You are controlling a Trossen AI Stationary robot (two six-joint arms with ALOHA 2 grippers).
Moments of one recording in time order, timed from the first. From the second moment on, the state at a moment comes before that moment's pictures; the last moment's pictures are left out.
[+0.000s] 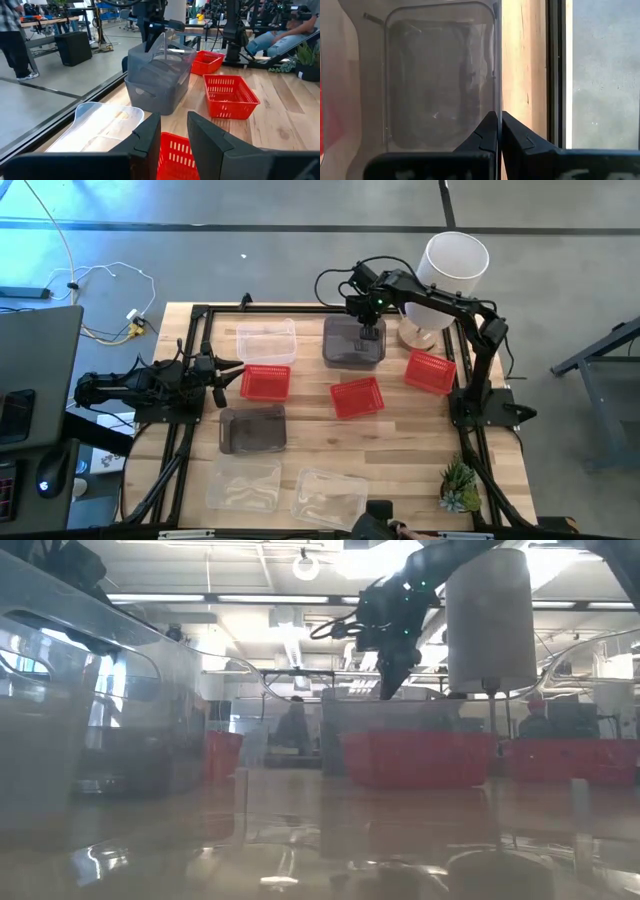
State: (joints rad) left arm 0.09 0.01 0.17 -0.33 -0.40 -0.05; right arm -0.62 1.87 1.63 -0.97 -0.05 -0.61
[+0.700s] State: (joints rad) left arm 0.09 0.01 0.17 -0.33 -0.40 -0.05; right arm -0.62 1.87 1.63 -0.96 0.01 -0.59
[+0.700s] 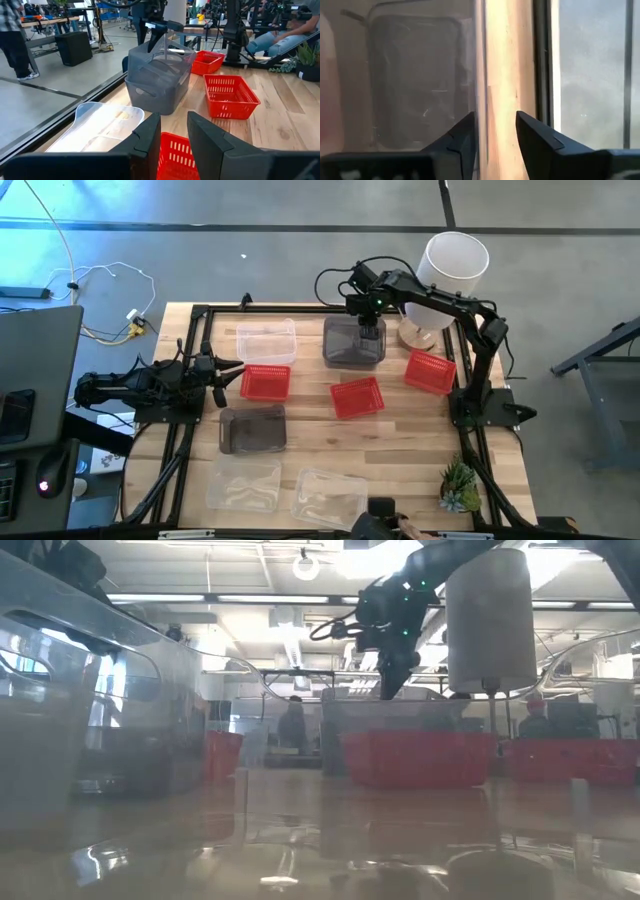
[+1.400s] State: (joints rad) left arm 0.09 0.01 0.17 -0.33 -0.40 -0.05; right arm -0.69 1.87 1.63 -1.02 -0.13 -0.49
